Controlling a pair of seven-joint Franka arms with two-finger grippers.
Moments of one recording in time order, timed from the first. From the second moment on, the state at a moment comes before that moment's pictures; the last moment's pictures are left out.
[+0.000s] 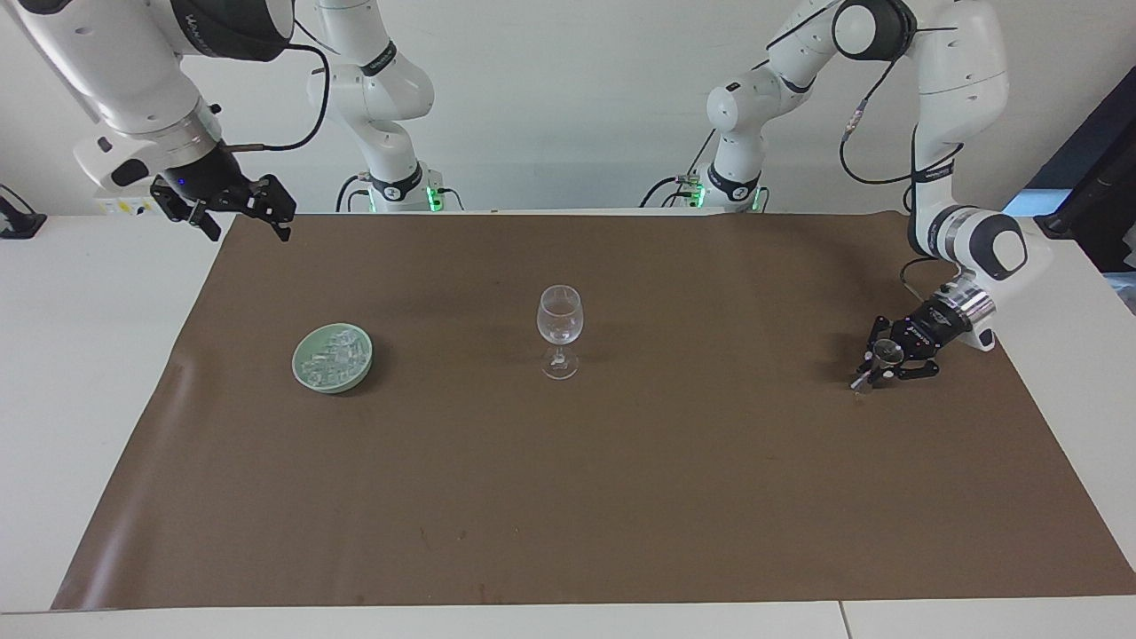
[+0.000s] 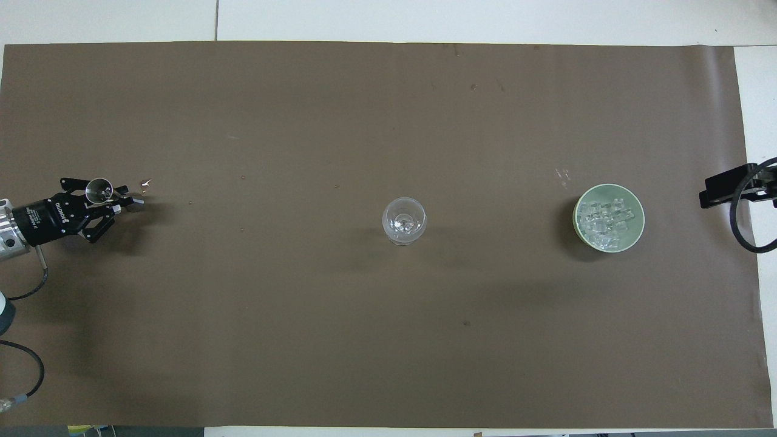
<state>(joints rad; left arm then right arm) 0.42 0.39 0.04 -2.05 -1.25 1.89 -0.73 -0.01 -0.03 -0.07 -1.60 -0.02 1.48 -0.05</state>
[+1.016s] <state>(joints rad) 0.24 0.23 0.03 -2.04 -1.27 1.74 -0.84 -0.01 -0.03 -0.07 -1.60 -0.02 1.48 -0.05</state>
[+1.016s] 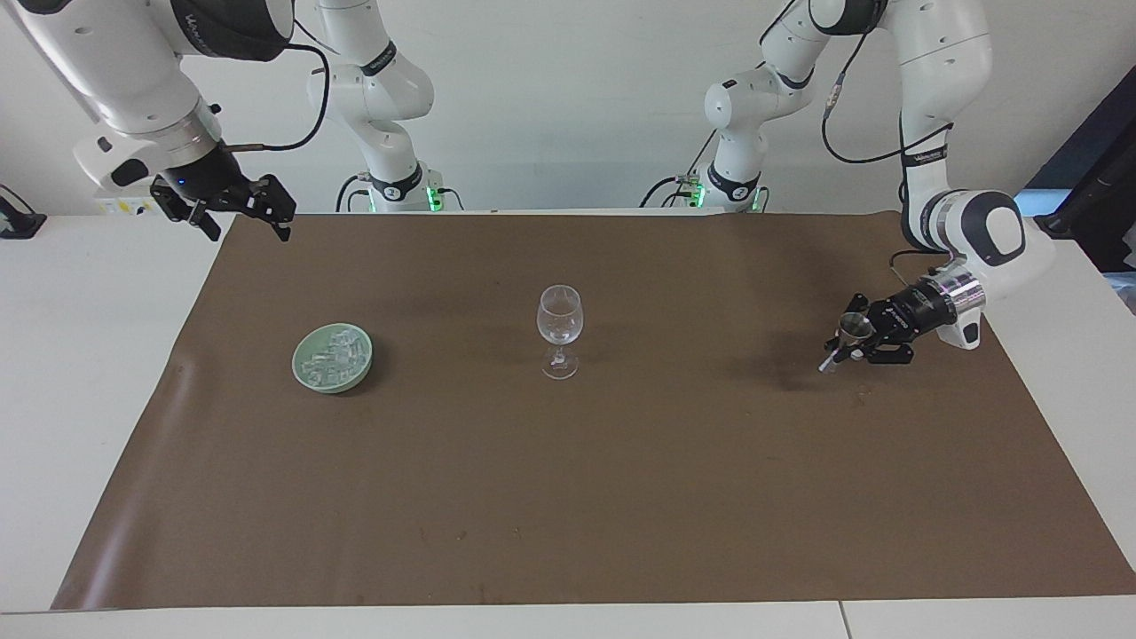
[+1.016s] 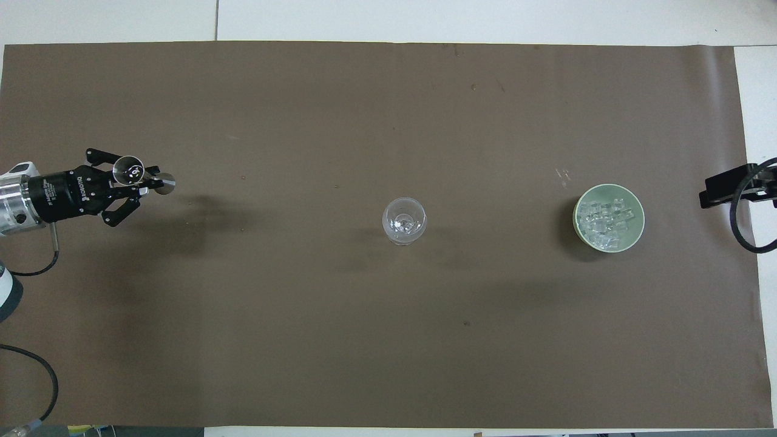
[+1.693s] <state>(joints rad) -0.13 0.13 0.03 -1.97 -1.28 1.95 -1.28 -0.01 -0.03 -0.07 -1.60 -0.02 1.48 -0.05</state>
